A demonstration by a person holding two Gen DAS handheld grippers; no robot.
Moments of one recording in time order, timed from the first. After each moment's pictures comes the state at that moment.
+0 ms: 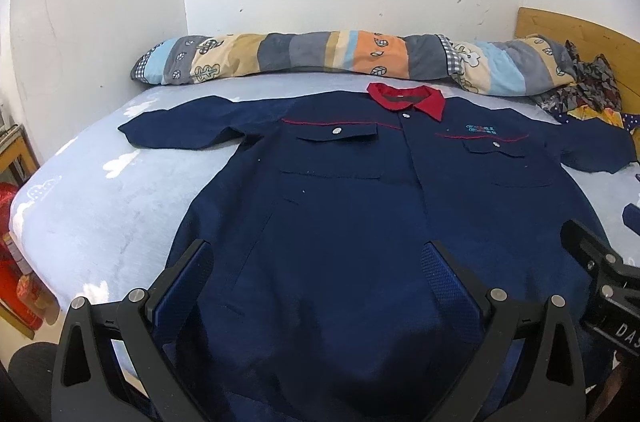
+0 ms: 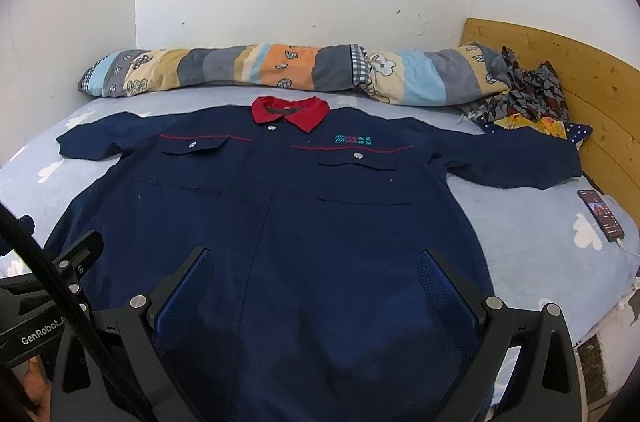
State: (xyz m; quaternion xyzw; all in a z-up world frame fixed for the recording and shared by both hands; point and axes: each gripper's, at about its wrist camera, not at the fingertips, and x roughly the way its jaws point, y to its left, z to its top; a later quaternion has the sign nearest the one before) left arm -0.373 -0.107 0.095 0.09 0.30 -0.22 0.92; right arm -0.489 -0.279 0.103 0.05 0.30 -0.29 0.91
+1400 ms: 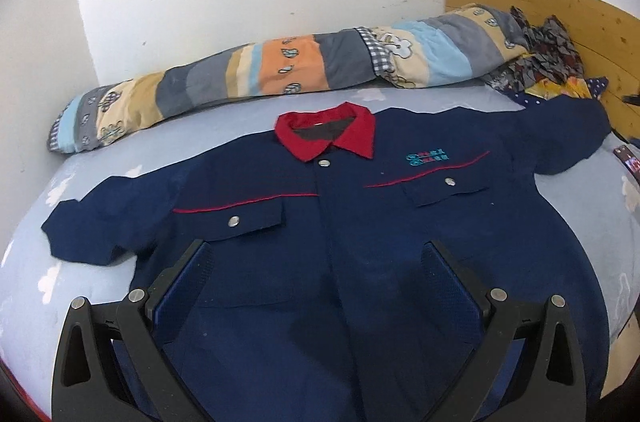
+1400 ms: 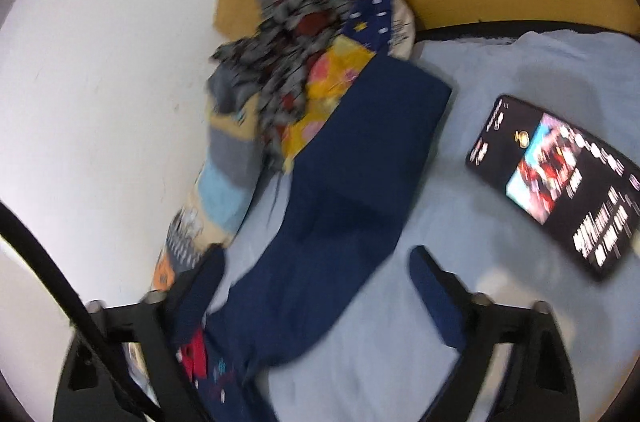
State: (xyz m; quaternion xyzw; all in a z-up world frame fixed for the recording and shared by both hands) left arm -0.295 -0.264 0.122 0.17 0.29 -0.34 0.88; right arm -0.676 -0.786 0.118 0.52 0.09 -0.37 0.77
